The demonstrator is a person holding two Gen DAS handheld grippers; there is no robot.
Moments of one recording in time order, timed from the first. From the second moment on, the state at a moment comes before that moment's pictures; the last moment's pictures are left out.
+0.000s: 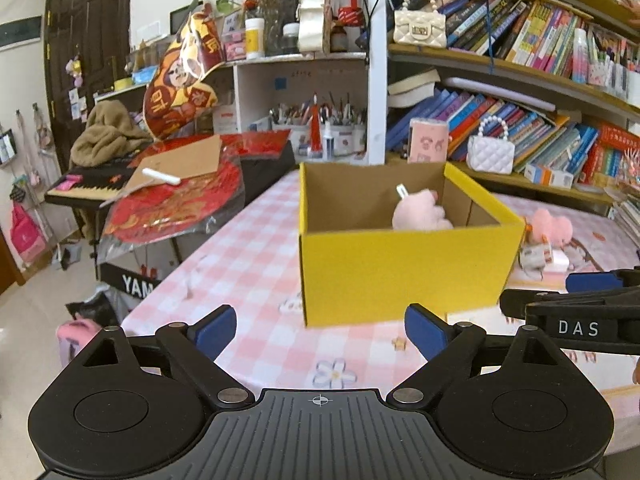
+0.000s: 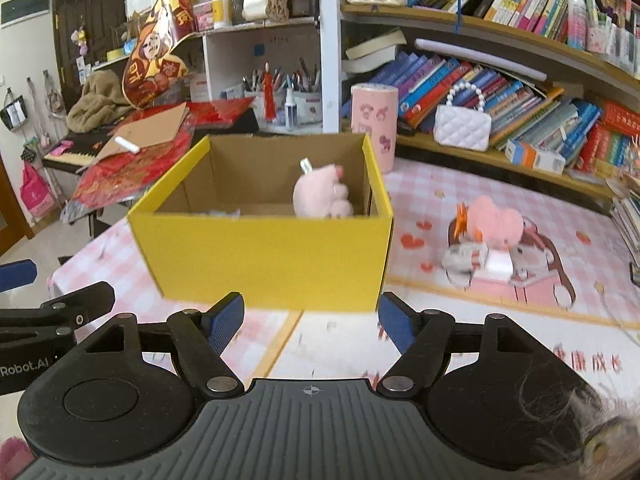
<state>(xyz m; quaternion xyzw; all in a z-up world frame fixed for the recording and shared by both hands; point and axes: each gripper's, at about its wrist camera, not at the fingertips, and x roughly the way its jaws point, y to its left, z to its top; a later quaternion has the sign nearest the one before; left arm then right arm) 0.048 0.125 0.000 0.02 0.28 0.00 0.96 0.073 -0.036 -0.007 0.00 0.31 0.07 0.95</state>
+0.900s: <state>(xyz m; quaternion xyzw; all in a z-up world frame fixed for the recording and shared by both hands) 0.025 0.092 -0.023 0.05 0.32 -0.07 0.94 0.009 -0.072 -0.034 0.03 0.36 -0.03 0.93</state>
